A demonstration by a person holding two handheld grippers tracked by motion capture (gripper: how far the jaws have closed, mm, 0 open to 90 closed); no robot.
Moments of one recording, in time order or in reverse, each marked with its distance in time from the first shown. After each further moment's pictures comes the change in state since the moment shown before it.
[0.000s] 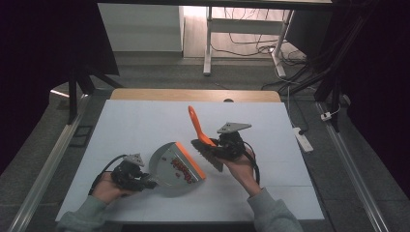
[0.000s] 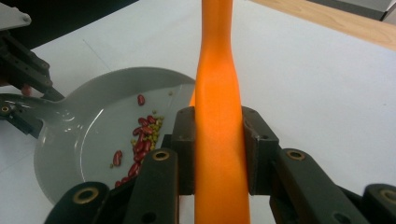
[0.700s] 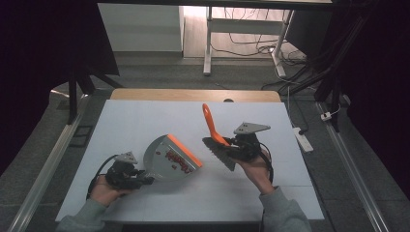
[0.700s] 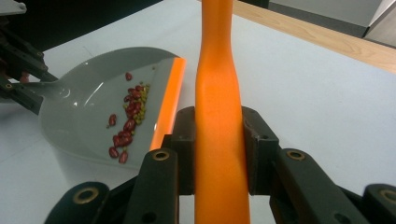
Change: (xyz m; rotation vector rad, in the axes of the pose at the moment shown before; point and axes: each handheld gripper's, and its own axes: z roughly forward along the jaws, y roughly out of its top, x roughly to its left) left arm -0.005 -0.009 -0.013 -0.123 0.056 -0.109; right arm -0.018 -0.010 -0.038 -0.053 -0.013 -0.011
